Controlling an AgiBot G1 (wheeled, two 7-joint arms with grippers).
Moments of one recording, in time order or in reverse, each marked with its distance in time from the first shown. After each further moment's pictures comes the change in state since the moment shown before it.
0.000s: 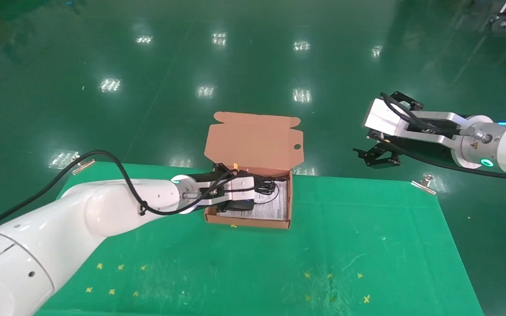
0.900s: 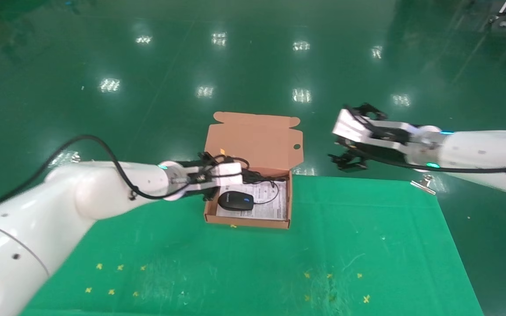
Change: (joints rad) left arm -0.019 -0.020 -0.144 -0.033 0.215 0.100 -0.110; right arm -0.097 -0.166 0.045 -0.231 0.183 0.041 -0.232
